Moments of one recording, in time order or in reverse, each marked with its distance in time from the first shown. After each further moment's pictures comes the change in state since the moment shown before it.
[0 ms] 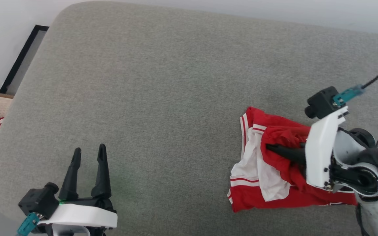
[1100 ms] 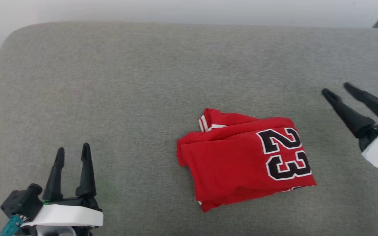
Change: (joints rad) left arm 0.003 0.022 0.051 -0.012 -0.003 0.000 0.000; right arm 0.066 -0.137 -0.179 -0.071 0.012 0.000 -0.477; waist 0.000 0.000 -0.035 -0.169
